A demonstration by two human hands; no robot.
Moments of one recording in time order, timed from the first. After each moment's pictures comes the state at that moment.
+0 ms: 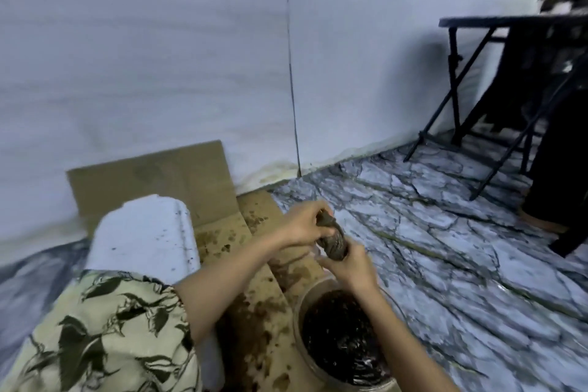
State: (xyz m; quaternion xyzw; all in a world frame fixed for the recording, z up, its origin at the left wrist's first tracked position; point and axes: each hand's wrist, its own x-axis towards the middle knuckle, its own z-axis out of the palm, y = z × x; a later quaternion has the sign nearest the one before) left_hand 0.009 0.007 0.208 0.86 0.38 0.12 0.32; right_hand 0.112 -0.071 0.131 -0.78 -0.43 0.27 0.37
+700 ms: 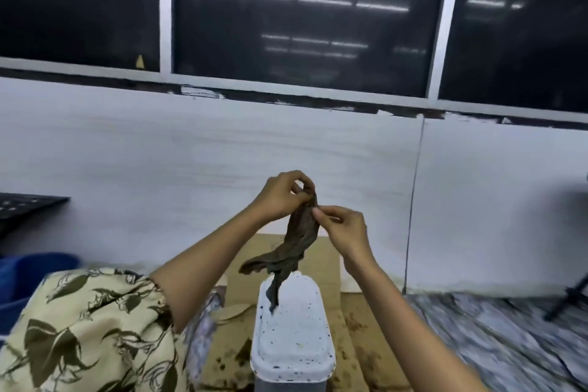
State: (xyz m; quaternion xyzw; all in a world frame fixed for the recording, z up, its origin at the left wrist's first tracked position) left_hand -0.277 -0.065 0.448 0.74 0.50 0.43 0.10; right_hand -0.134 -0.070 0.391 -0.44 -0.62 0.31 0.58
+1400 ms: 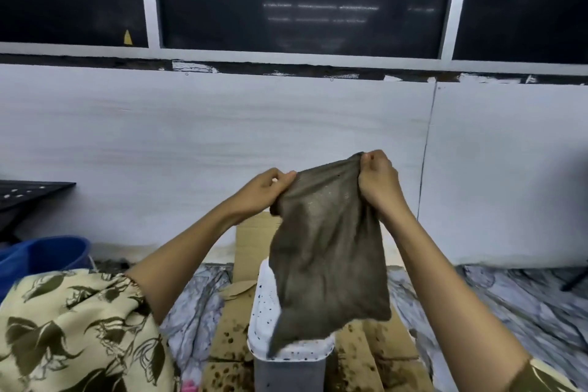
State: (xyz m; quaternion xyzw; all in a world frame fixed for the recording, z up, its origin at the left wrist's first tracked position) left_hand -0.290 -0.037 0.407 0.71 0.49 0.42 0.27; right_hand -0.077 -0.035 0.430 -0.53 -0.64 0.17 0.53
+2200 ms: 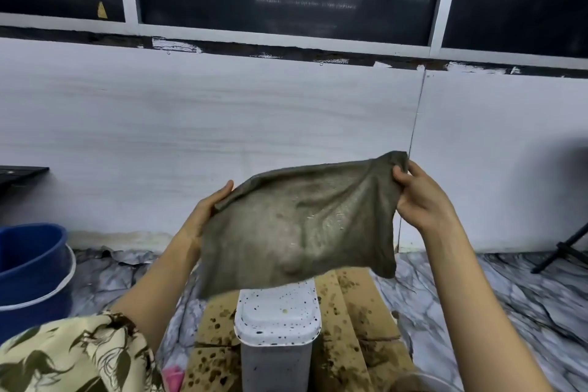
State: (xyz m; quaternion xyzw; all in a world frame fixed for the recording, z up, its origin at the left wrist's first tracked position) left_hand -0.339 -0.038 0.330 0.39 0.31 0.52 0.70; right_hand -0.006 -0.029 0.403 -0.27 -0.39 0.59 0.65
